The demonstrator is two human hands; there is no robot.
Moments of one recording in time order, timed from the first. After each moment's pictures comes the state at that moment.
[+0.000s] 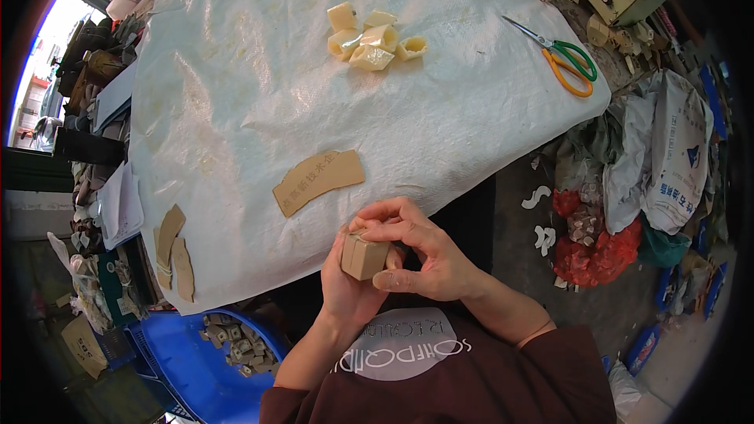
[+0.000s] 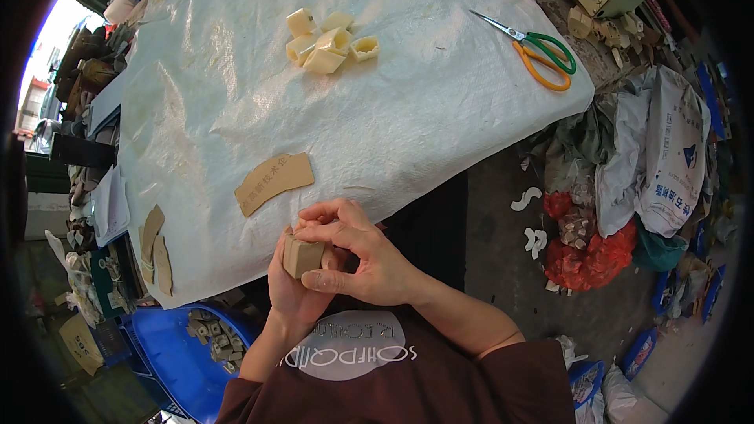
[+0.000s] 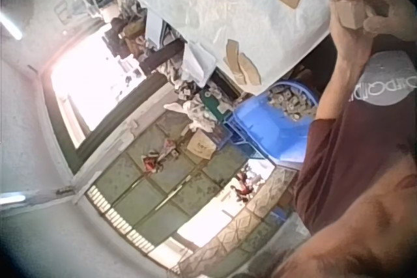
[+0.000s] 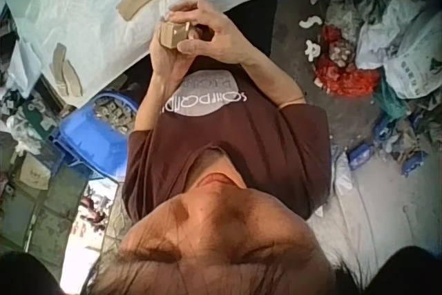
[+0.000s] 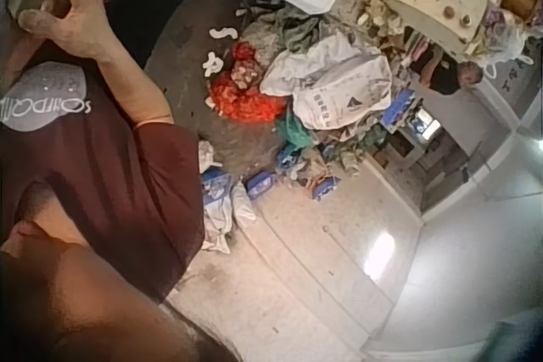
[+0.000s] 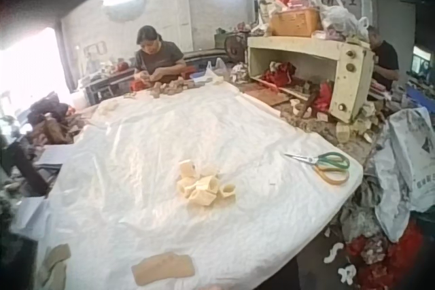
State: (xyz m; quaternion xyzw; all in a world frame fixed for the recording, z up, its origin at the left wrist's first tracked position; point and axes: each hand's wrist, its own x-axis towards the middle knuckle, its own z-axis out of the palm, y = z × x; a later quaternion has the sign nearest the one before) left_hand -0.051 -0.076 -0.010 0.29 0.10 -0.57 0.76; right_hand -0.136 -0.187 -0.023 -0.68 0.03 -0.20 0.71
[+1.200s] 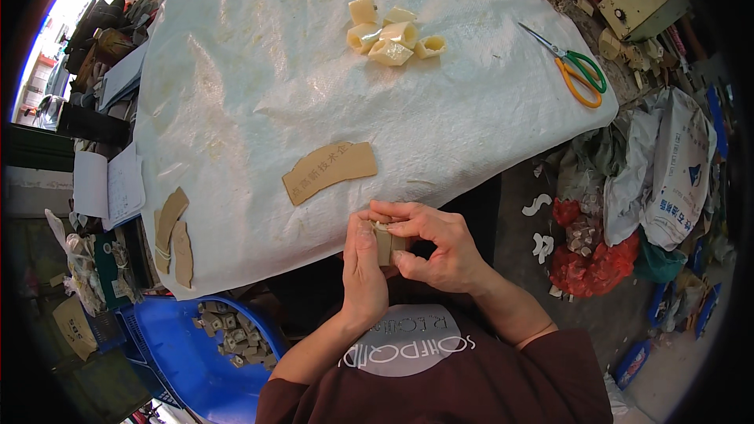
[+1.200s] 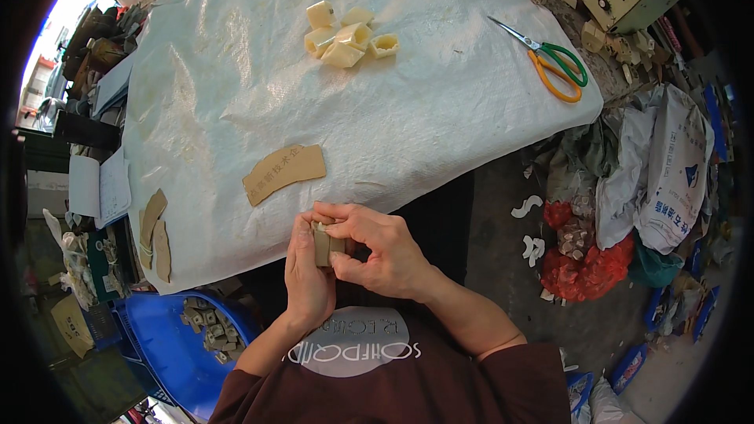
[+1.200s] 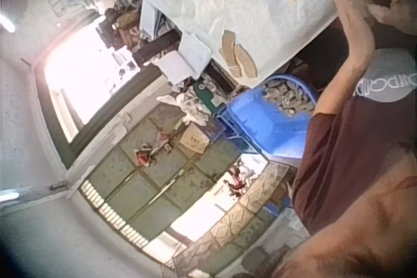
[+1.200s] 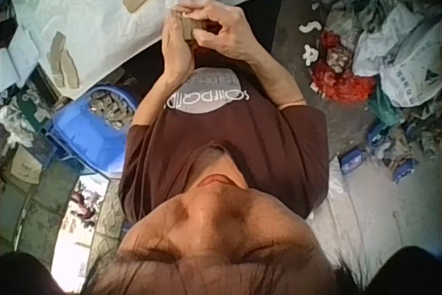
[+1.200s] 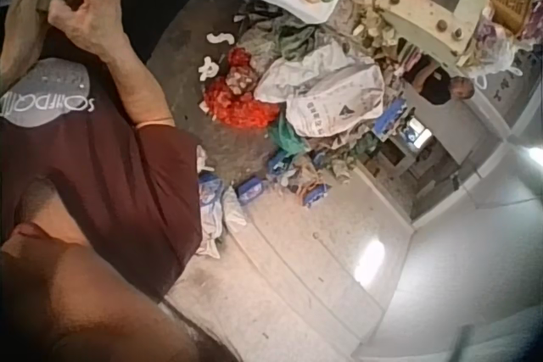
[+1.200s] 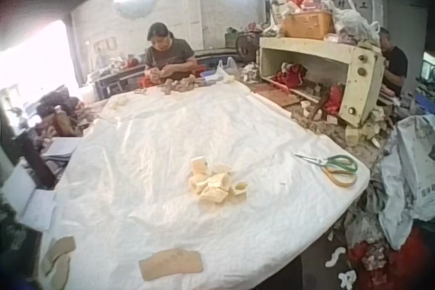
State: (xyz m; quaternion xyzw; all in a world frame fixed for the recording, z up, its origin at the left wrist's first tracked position) left_hand -0.066 -0.082 -0.011 0.59 -0.11 -0.39 0.70; right_hand -0.136 -0.191 -0.015 -0.73 0.08 -0.22 0.64
